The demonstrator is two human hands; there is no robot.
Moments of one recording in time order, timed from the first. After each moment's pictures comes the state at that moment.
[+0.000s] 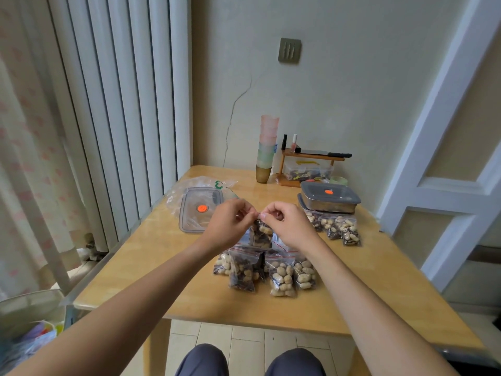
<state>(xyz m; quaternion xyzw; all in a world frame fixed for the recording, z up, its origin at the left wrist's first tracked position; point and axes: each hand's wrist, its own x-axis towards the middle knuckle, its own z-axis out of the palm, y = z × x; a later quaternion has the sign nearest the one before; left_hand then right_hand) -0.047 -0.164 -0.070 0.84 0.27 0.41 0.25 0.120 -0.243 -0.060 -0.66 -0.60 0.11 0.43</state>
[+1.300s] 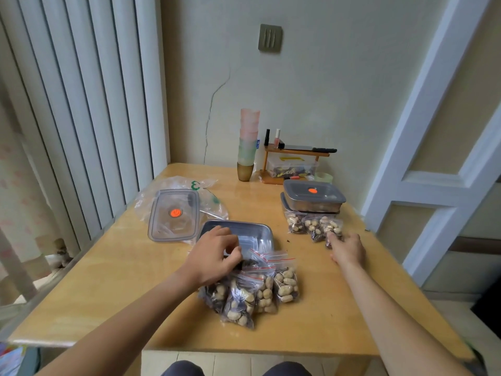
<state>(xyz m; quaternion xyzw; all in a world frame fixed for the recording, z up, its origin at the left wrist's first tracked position) -0.019 -0.148 -0.132 0.91 0.24 0.32 0.15 0.319 -0.260 -0.161 -0.84 -0.16 0.07 0.51</state>
